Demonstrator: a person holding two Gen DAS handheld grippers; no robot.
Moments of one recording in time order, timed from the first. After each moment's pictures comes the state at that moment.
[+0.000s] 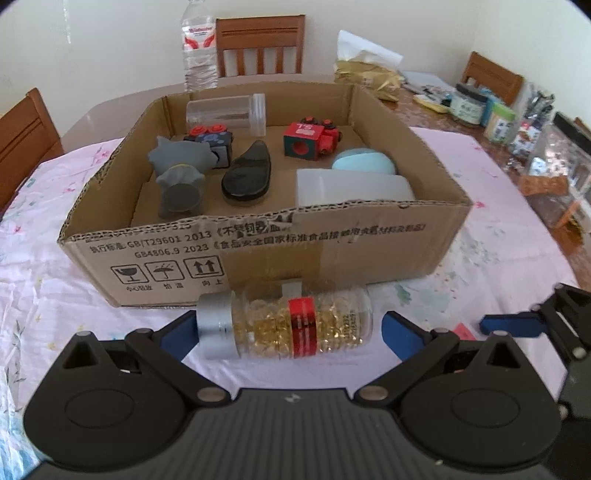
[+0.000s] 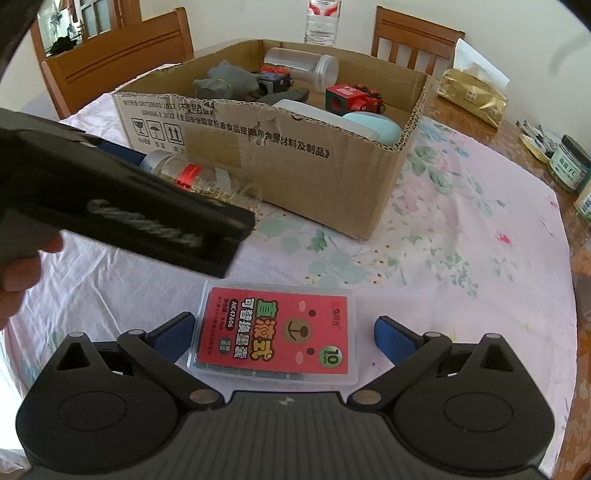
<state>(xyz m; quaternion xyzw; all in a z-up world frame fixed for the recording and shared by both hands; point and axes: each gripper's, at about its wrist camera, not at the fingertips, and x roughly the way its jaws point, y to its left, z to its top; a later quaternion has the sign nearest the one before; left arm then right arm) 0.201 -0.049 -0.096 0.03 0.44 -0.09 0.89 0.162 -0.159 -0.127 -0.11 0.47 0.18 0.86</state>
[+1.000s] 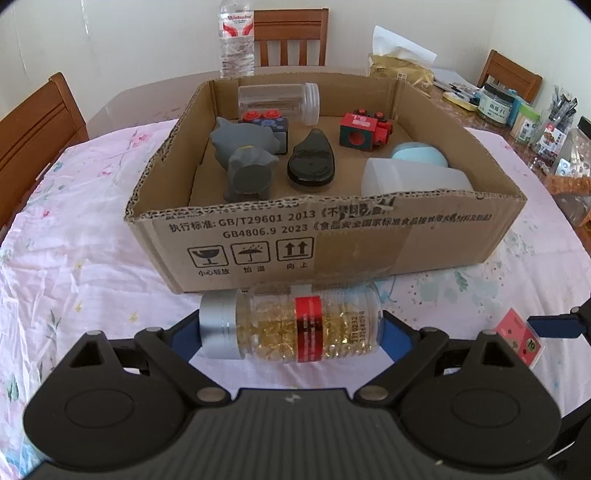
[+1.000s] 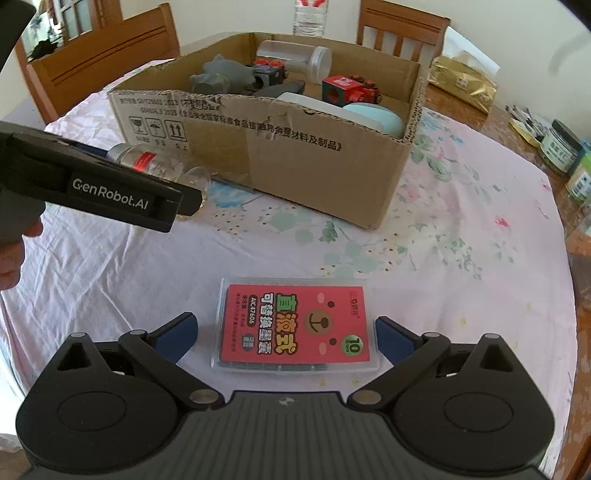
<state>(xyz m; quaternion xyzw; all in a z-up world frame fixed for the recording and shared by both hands) 0.201 -0.003 -0.099 0.03 0.45 -0.07 0.89 0.156 -0.146 -0.124 -0.09 0.49 0.15 0.86</state>
